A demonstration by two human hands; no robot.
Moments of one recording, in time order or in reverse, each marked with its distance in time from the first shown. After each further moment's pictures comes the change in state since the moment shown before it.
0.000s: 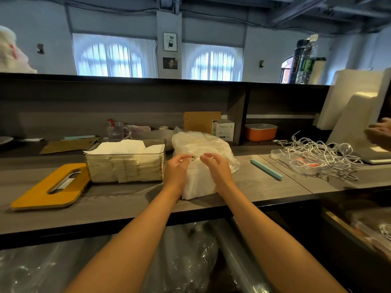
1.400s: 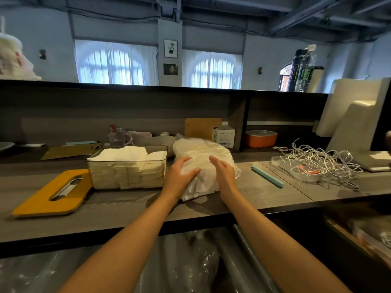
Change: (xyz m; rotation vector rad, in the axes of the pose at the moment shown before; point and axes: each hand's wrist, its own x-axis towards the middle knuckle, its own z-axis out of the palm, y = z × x) left_hand 0.012 -0.005 -0.015 0.309 -0.157 0.227; right_hand 0.000 -0.011 -0.005 0.153 0.092 0.069
